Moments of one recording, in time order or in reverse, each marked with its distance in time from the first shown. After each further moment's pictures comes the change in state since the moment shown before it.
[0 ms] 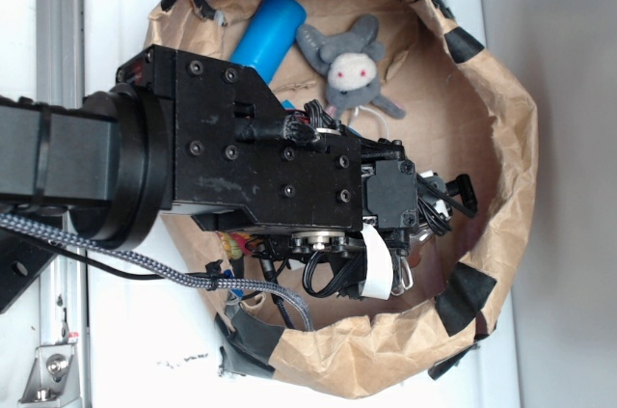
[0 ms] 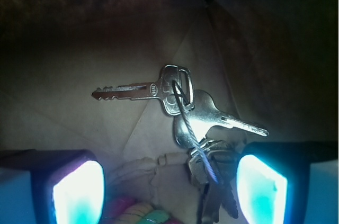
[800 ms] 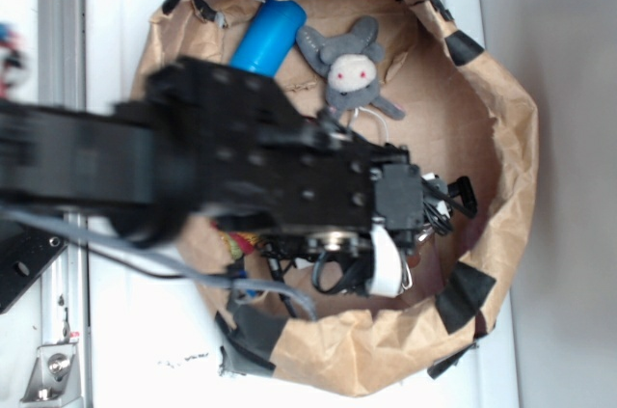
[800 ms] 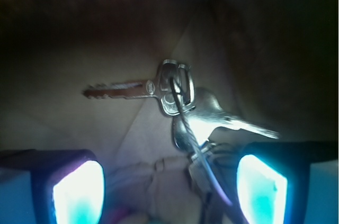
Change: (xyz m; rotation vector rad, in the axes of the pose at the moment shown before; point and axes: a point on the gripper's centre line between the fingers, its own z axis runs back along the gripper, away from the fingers) arm -0.001 0.002 -0.021 -0.019 0.012 0.000
